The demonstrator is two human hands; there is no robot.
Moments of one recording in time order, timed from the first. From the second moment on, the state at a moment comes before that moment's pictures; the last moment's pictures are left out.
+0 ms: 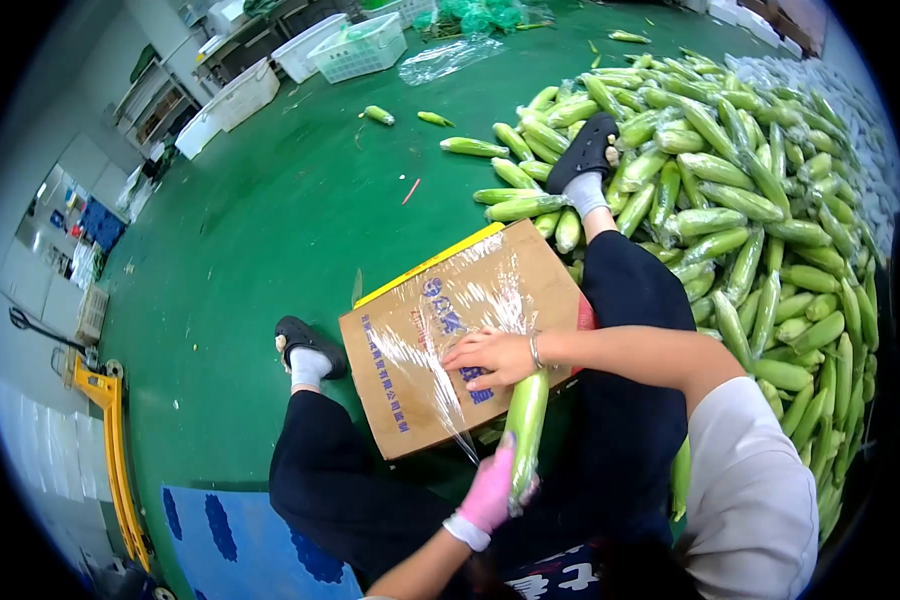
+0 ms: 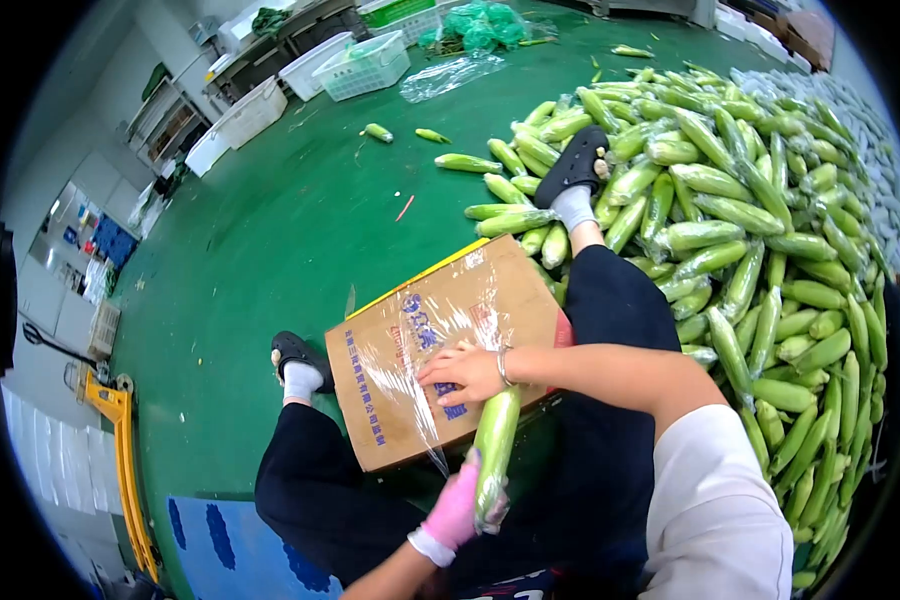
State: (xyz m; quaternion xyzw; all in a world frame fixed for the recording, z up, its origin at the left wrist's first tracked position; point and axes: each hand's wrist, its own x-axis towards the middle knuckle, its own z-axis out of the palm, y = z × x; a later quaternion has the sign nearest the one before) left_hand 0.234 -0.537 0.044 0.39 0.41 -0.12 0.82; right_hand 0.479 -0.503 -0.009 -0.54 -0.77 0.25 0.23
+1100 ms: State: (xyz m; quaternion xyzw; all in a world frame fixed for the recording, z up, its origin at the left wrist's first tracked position) left_hand 0.190 -0.582 0.085 0.63 0.30 -0.26 0.67; right_hand 0.480 -0.726 0.064 -0.59 -0.45 0.30 0.60
